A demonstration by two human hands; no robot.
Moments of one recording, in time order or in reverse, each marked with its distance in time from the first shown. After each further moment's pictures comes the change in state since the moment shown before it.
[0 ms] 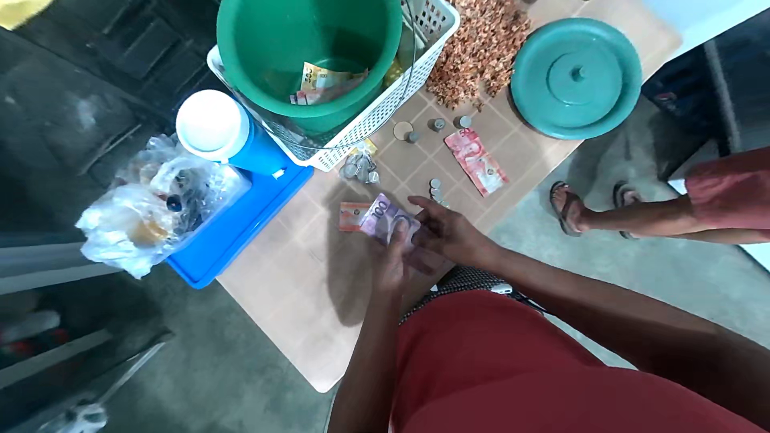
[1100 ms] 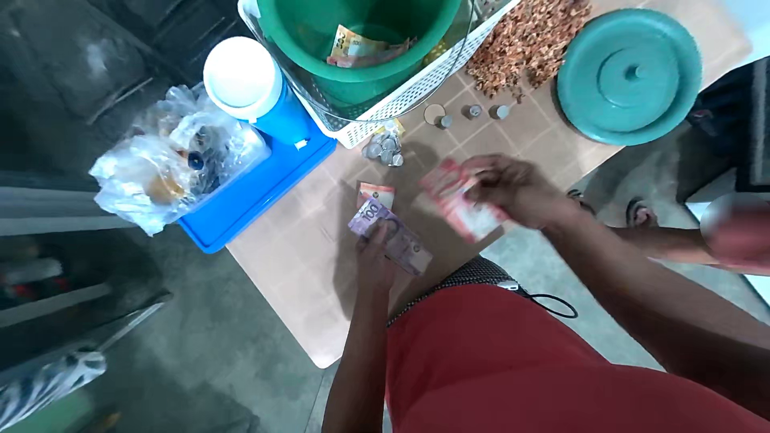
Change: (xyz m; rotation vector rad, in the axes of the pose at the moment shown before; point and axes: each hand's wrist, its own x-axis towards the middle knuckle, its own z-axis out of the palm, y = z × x) left_hand 0.001 0.010 -0.053 -0.197 0.160 -0.077; right_hand 0.015 -0.017 -0.057 0.189 0.102 0.087
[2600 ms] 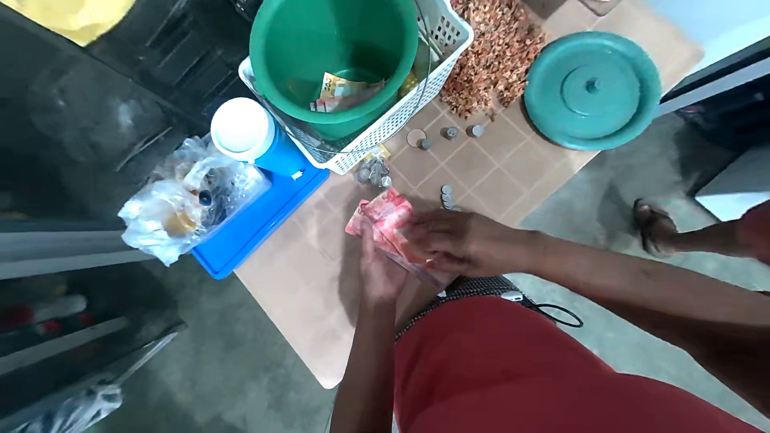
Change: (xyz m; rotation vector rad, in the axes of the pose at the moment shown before) left_hand -0.017 0.024 0.049 -0.158 -0.251 -0.134; right_hand -0.017 -0.007 0.031 -0.806 -0.345 -0.935
